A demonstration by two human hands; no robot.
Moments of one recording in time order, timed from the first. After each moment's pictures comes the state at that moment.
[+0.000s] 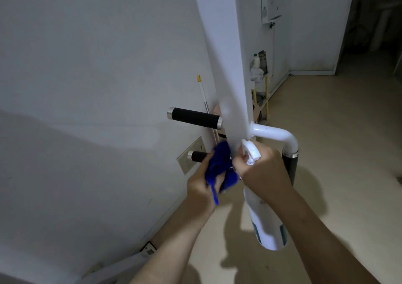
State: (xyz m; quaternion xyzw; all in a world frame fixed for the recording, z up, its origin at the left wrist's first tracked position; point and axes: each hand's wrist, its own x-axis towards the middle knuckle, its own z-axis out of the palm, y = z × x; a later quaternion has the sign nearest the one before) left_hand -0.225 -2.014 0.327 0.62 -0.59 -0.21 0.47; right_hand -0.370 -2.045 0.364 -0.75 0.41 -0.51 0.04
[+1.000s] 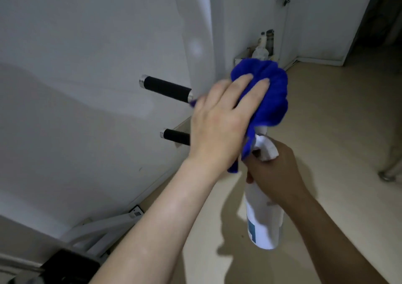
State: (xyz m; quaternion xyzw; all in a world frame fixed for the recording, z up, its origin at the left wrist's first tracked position) left_hand -0.323 -1.980 0.421 0.53 -0.71 0.29 0.35; right_hand -0.442 -1.982 0.359 -0.70 0.44 -0.45 0.33
